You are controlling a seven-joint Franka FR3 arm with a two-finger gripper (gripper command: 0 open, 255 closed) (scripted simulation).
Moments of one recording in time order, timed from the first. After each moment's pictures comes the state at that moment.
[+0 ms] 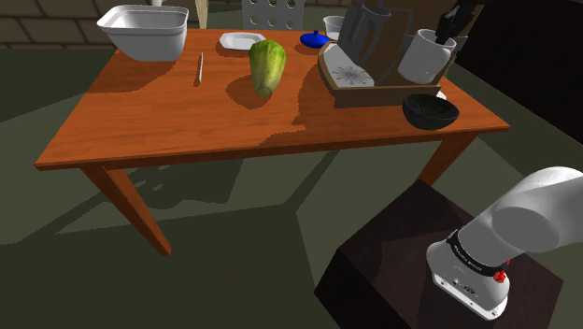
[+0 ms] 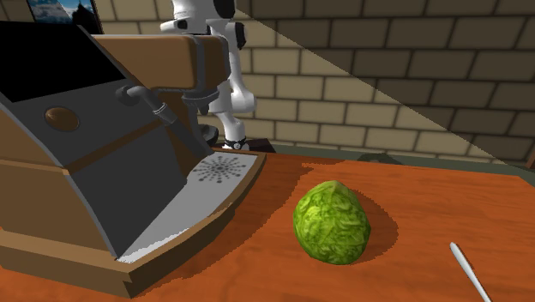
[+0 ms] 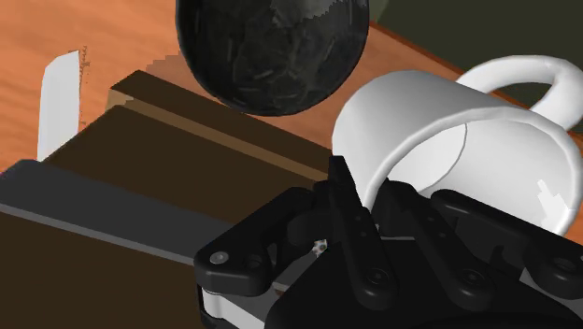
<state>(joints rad) -0.10 -0.49 -0.21 -2.02 -0.04 1.64 -0.24</state>
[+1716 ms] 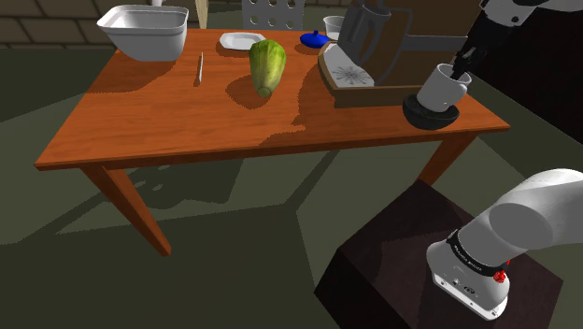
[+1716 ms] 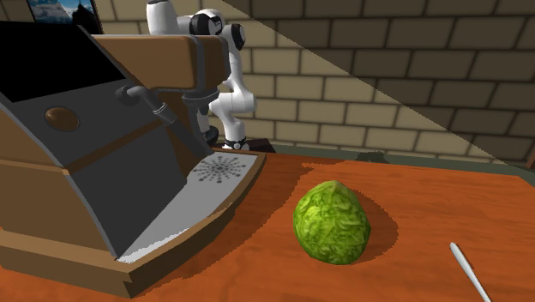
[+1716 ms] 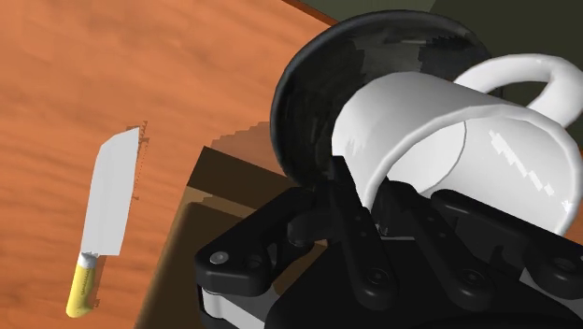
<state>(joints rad) -0.18 -0.59 -0.36 -2.29 -0.13 1.82 -0.42</state>
